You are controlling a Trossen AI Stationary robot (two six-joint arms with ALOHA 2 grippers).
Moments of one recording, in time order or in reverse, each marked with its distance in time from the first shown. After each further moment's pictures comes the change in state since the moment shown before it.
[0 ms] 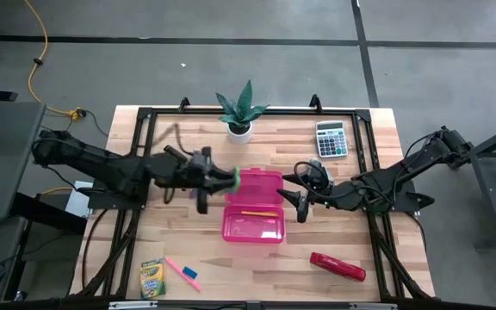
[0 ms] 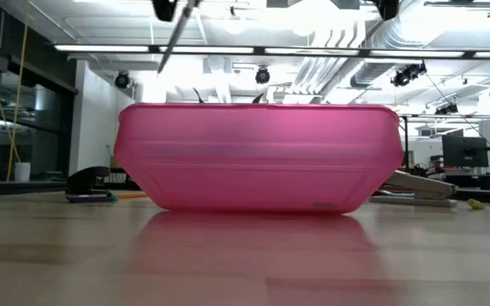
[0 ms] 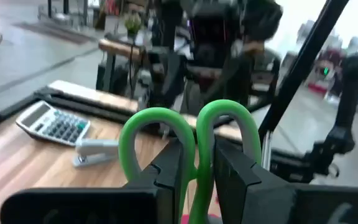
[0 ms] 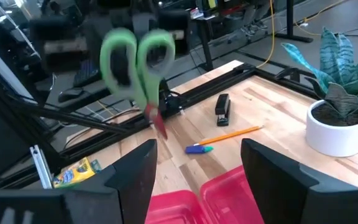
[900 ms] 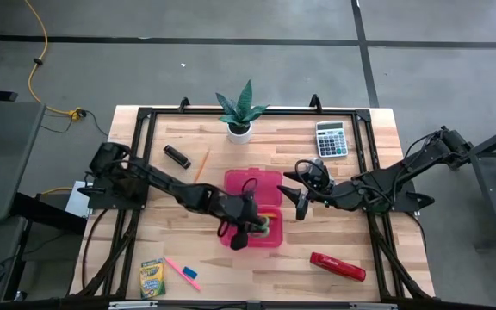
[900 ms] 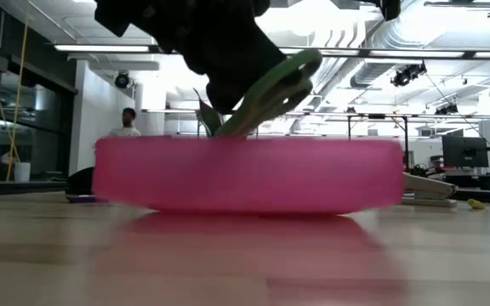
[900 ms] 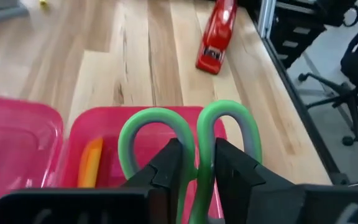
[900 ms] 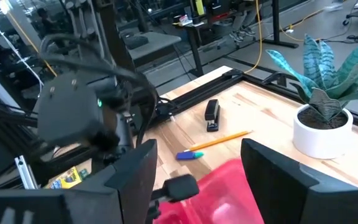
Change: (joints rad) left arm -0.078 0.626 0.213 -0.058 0.217 0.008; right arm 0.000 0.000 0.000 0.003 0.055 0.002
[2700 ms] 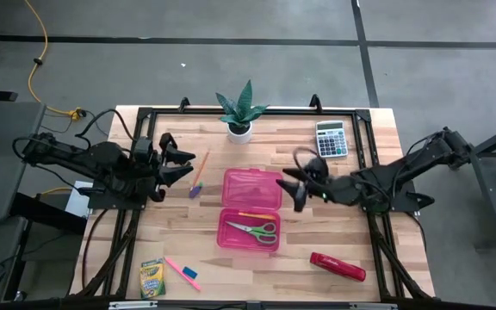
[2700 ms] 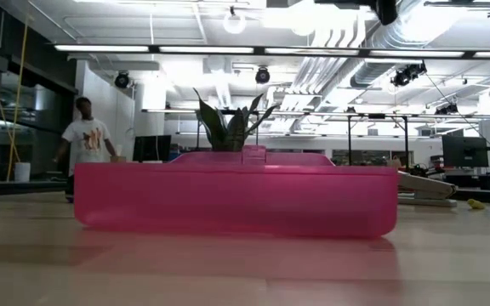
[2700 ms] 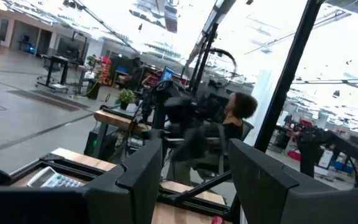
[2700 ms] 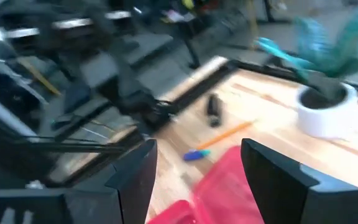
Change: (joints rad) left arm 0.003 -1.130 -0.418 0.108 -0.315 0.047; right arm -0.088 0.000 0.085 -0.184 -0.066 0.214
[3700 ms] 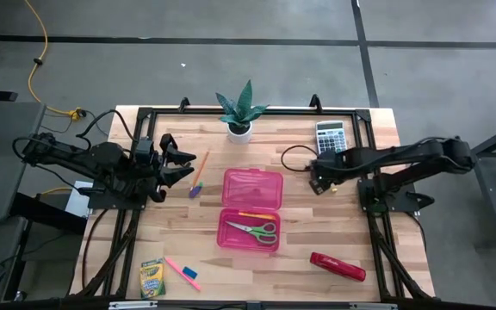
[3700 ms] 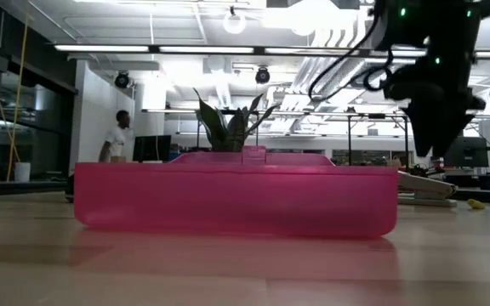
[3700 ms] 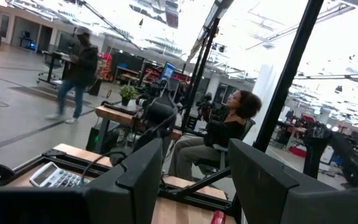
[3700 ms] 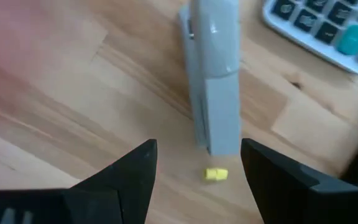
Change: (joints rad) left arm 0.000 0.000 0.000 -0.022 0.000 -0.001; right arm -0.411 0.015 -0.206 -0.866 -0.511 0.216
